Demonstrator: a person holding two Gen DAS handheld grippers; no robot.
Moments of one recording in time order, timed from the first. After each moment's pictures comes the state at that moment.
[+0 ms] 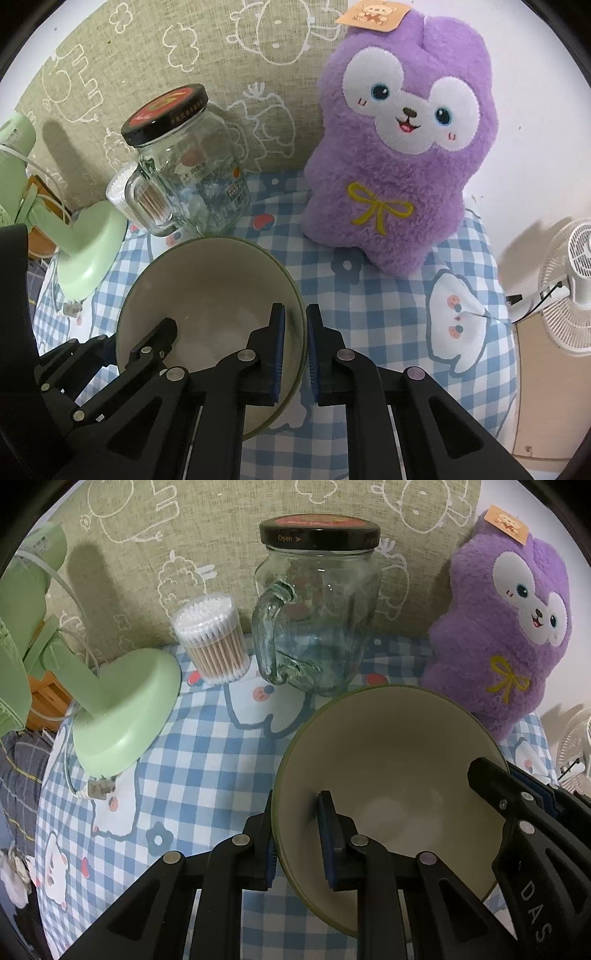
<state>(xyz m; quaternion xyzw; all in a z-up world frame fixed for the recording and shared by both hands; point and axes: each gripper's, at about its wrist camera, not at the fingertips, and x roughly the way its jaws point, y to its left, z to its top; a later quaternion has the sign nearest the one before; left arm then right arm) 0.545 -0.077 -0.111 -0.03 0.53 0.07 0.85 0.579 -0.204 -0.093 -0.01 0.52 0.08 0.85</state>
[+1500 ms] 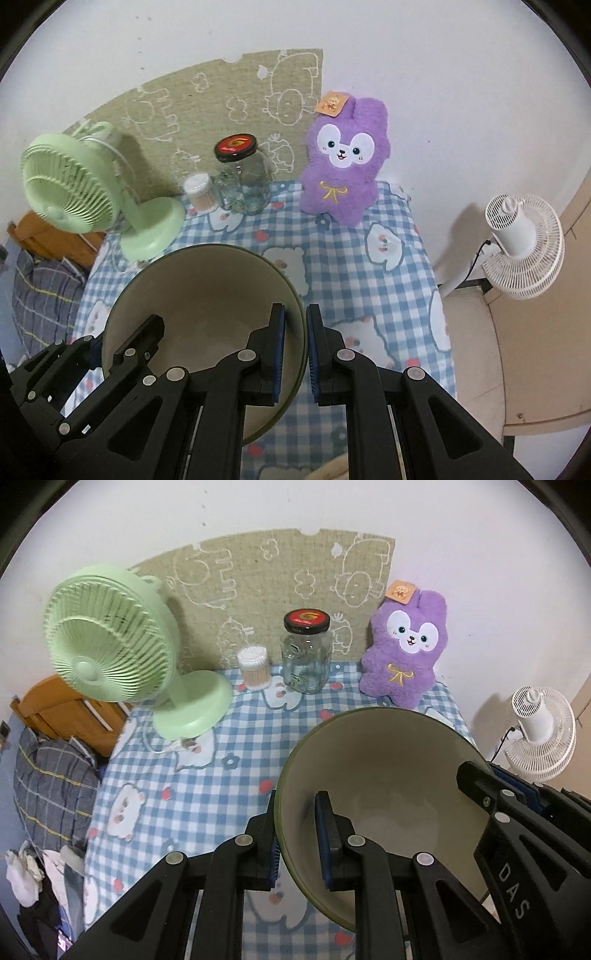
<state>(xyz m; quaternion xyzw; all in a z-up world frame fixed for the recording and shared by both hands) 0.364 -0.079 0.028 -0.01 0.47 0.04 0.88 0.388 -0.201 0.047 -0.01 0.49 0.05 0.87</state>
